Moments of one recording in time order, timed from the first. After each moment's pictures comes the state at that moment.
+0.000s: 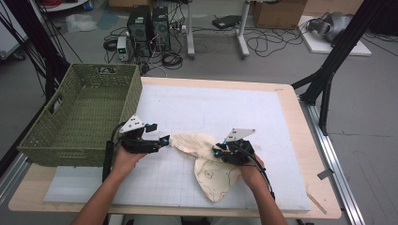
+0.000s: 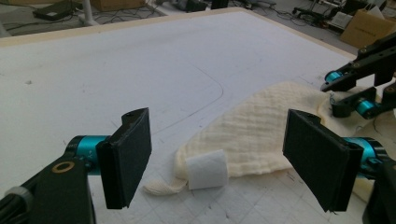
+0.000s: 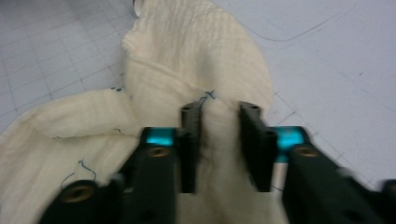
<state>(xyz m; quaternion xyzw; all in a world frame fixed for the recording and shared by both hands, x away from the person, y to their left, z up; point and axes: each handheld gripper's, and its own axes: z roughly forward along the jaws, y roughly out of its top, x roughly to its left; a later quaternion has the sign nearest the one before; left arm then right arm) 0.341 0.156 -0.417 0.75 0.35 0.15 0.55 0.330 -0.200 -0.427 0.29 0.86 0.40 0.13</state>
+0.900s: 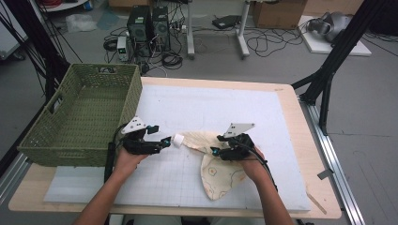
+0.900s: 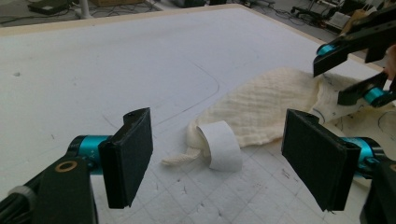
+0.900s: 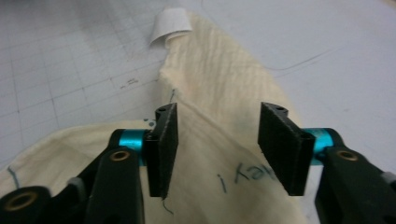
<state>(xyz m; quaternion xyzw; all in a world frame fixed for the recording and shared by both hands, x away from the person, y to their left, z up) 0.340 0.151 -0.421 0.75 0.36 0.14 0.54 0.344 -0.198 -0.415 0.23 0.88 0.40 0.13</state>
